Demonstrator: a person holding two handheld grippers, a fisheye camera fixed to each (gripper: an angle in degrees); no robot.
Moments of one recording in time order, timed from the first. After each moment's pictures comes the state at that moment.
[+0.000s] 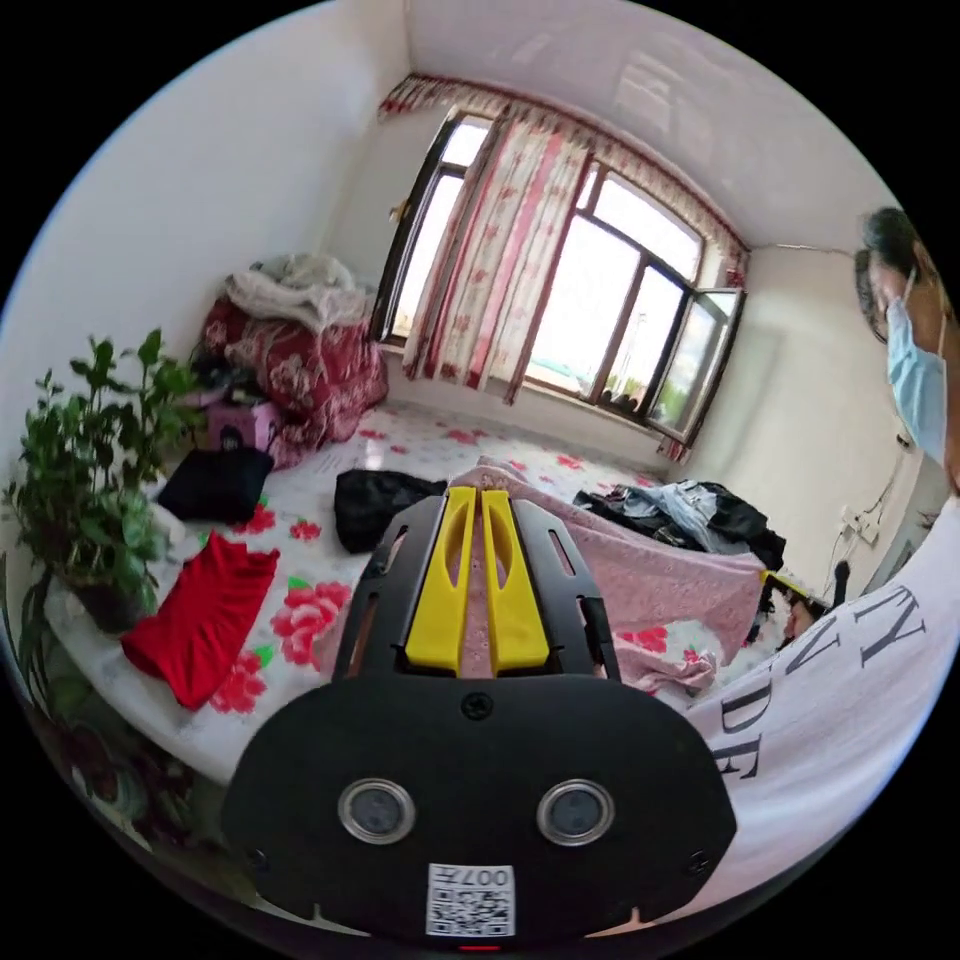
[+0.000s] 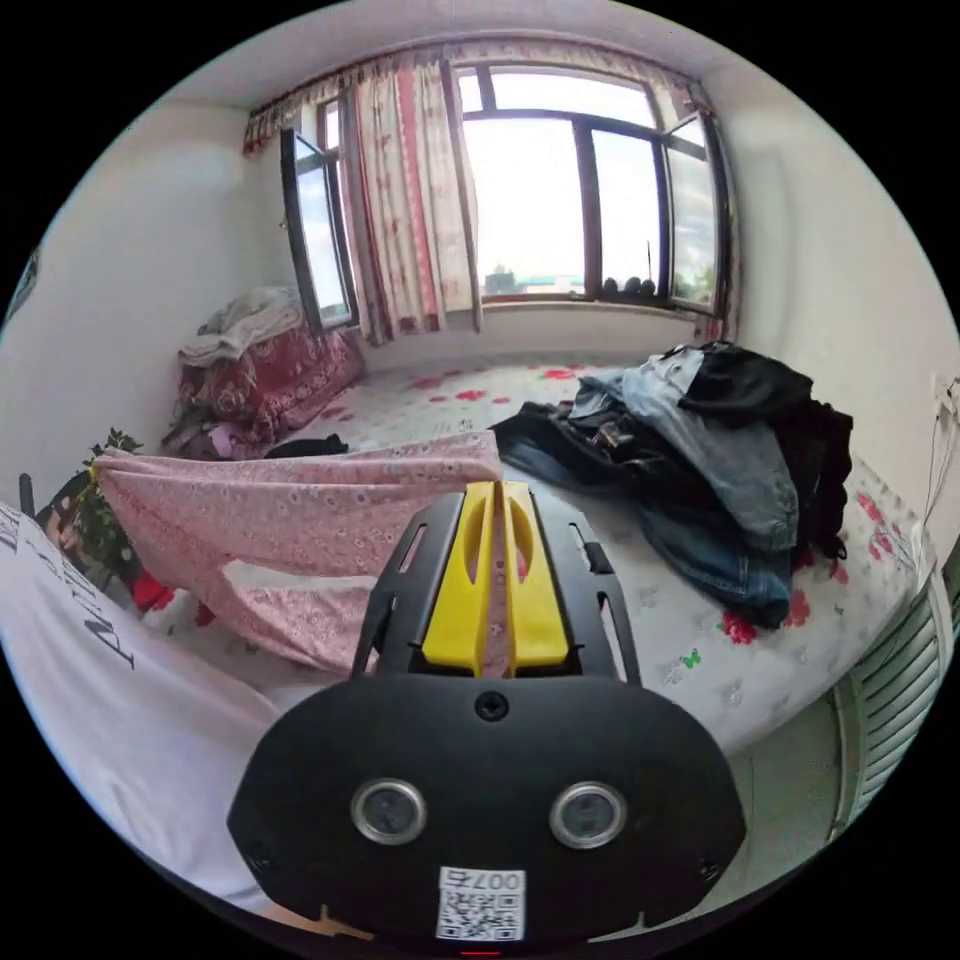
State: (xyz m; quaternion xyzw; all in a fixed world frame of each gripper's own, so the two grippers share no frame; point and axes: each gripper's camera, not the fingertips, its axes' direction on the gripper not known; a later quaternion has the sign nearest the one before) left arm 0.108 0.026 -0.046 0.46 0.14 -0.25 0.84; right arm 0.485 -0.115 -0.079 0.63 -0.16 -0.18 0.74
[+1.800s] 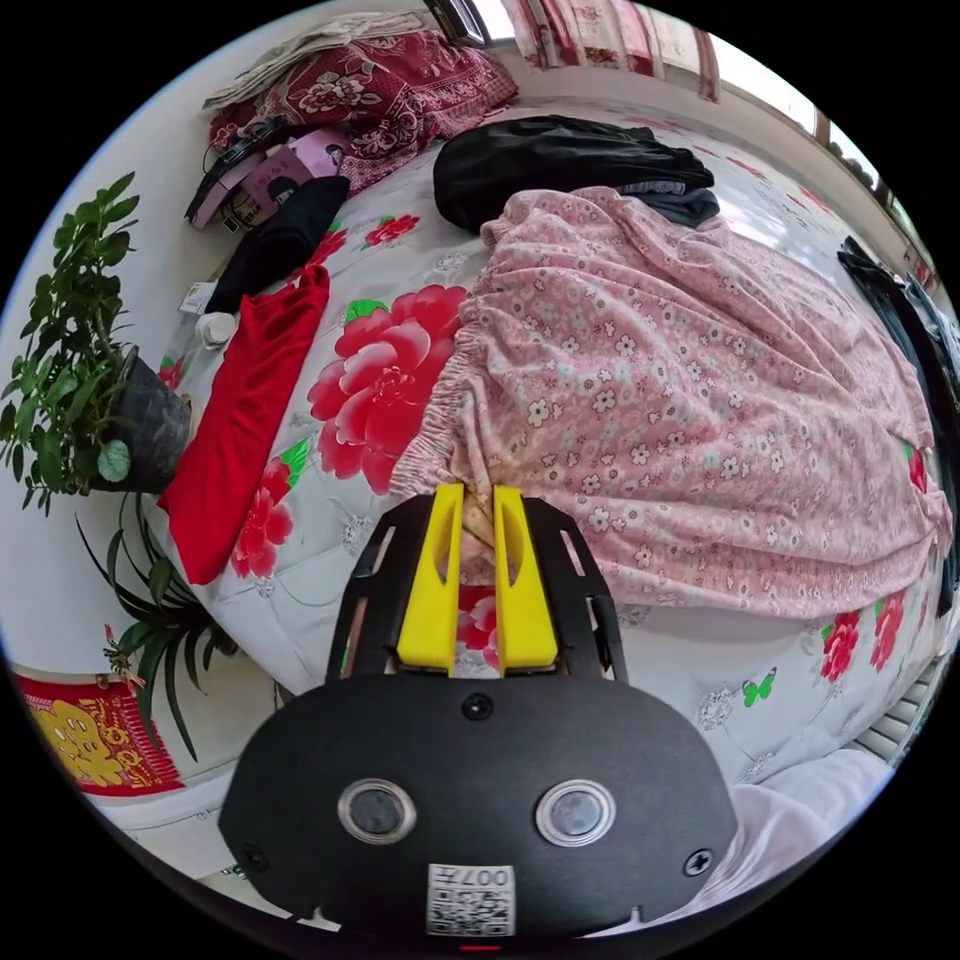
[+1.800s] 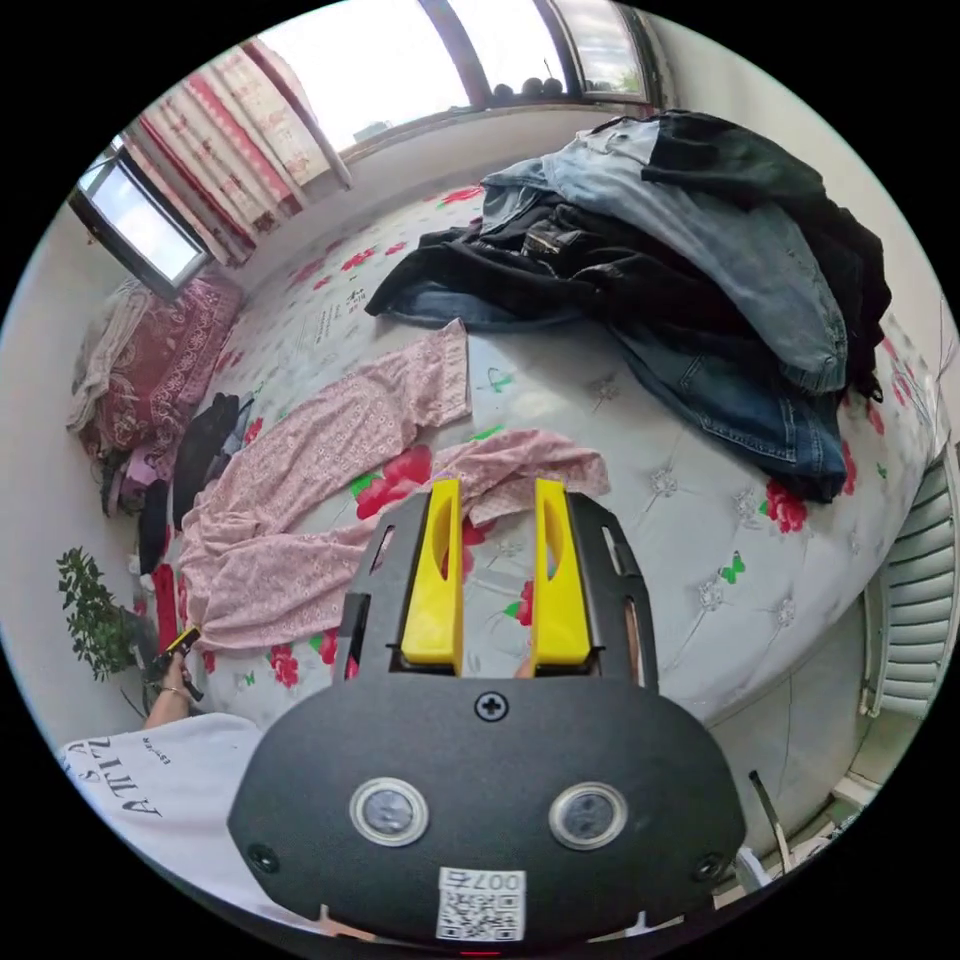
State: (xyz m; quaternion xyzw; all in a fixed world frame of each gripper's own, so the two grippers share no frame) left arm 0.142 -0.215 0.214 -0.04 -0.01 -0.30 0.95; right arm 0.510 -0.317 -0.075 0.38 -0.20 -0.08 0.90
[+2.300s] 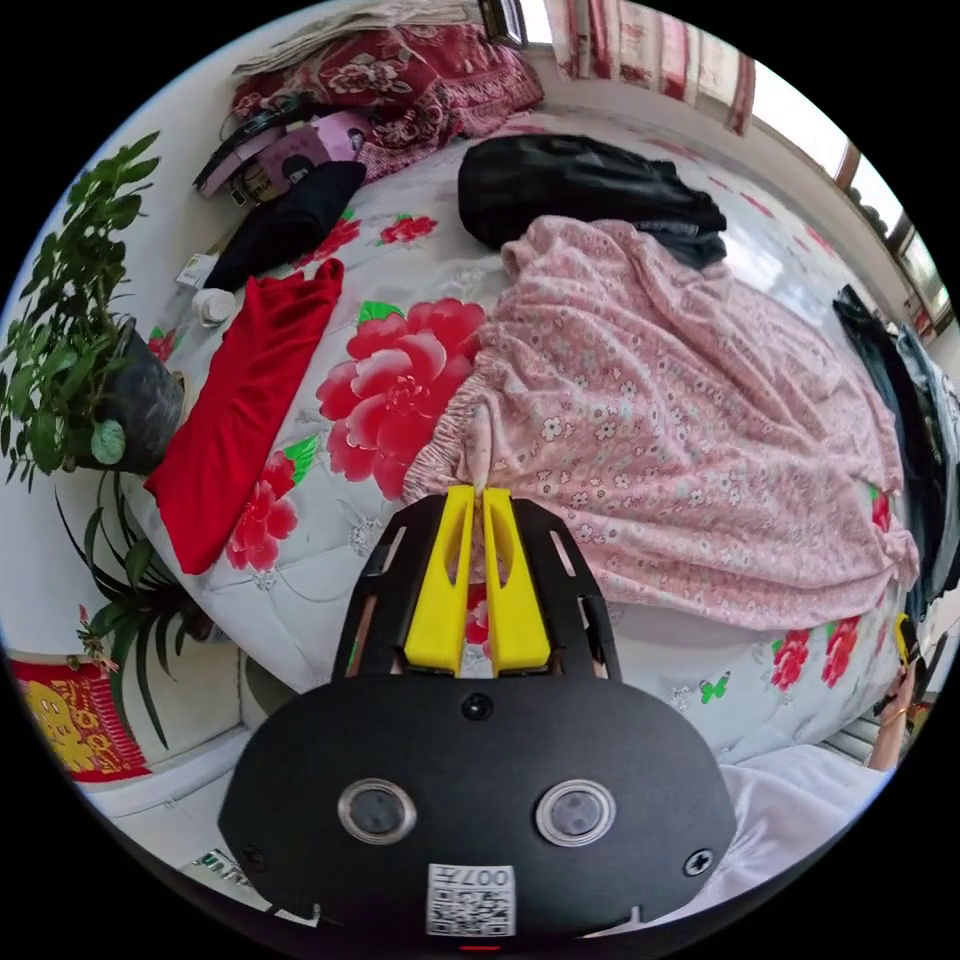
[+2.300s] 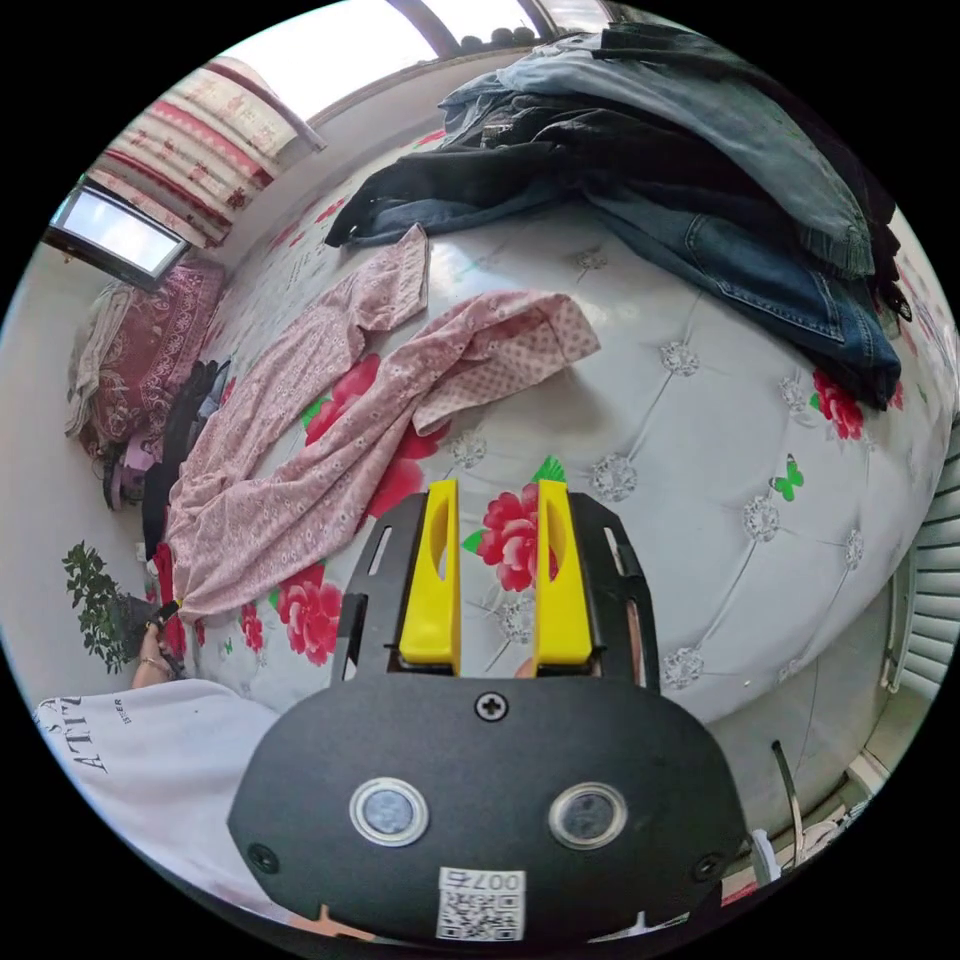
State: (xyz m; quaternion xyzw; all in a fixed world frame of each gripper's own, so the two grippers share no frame) left arm 0.108 -0.187 0.181 -0.02 0.04 -0.34 0.94; right arm 0.545 -0.346 0.011 0.31 -0.23 -0.07 0.92
